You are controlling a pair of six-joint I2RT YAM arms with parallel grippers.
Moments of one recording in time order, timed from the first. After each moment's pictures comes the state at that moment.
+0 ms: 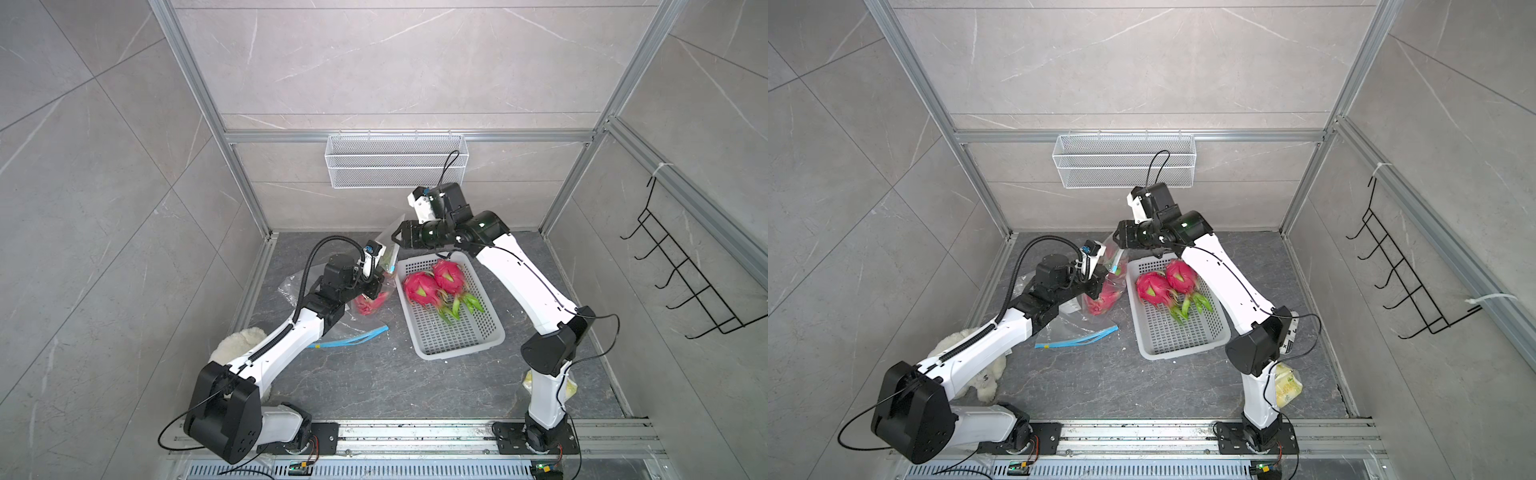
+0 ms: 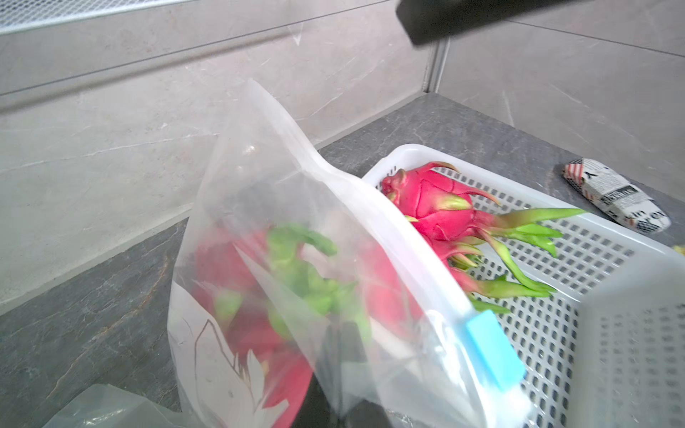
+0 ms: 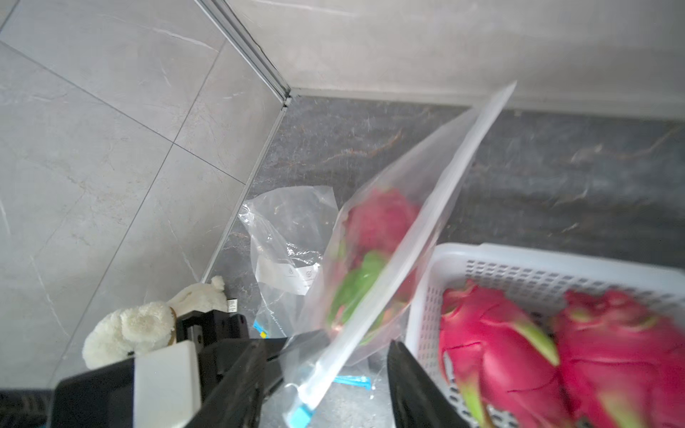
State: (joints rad) left arm -0.46 1.31 0.96 0.00 0.28 0.14; right arm 0.62 1.94 2.26 -0.94 -0.22 0.36
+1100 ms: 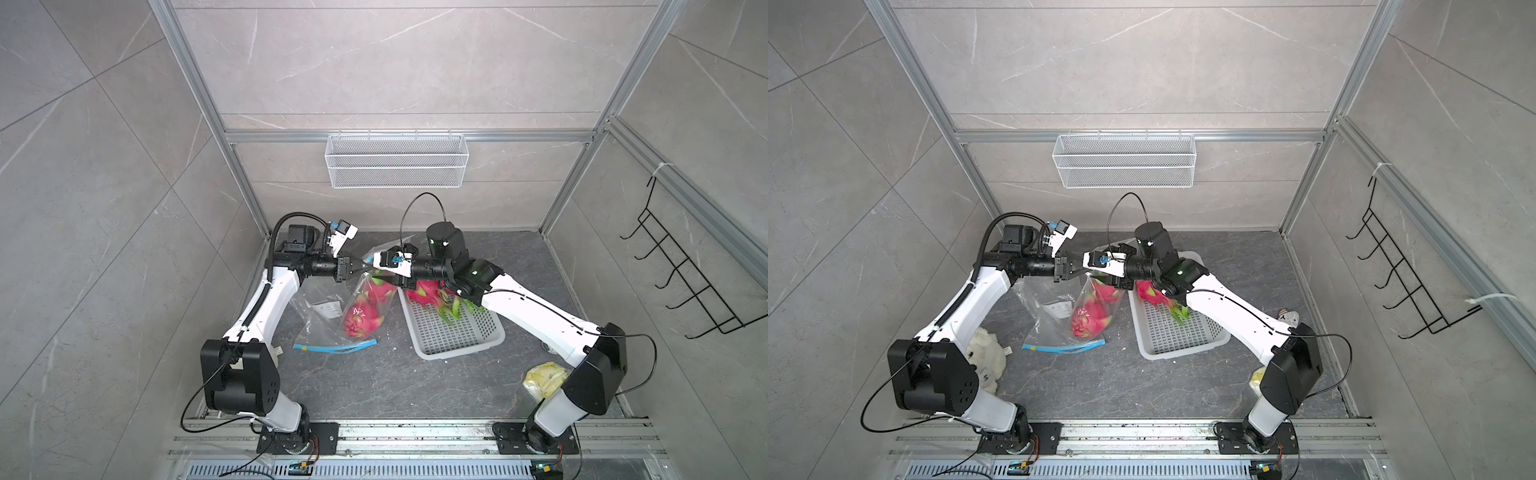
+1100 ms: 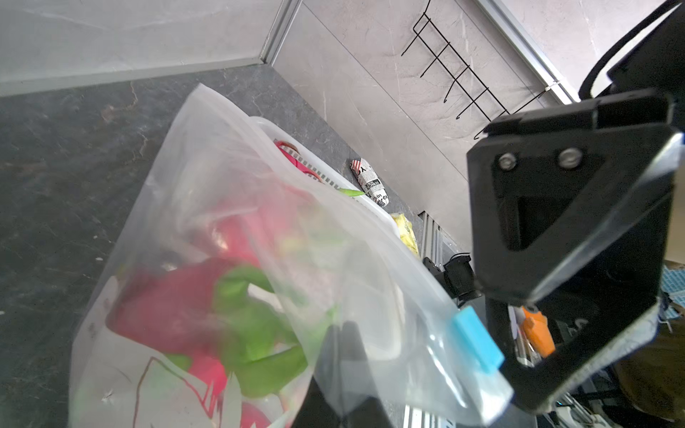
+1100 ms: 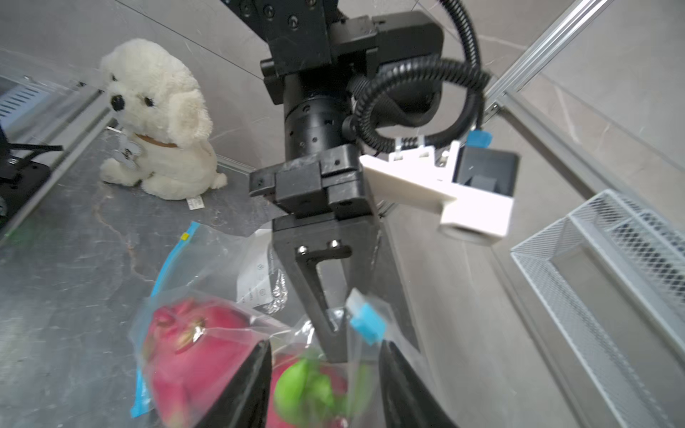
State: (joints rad) left arm -0.12 1.54 1.35 -0.67 1.19 0.18; right arm 0.74 1.65 1.56 -0.23 -0.49 -0.78
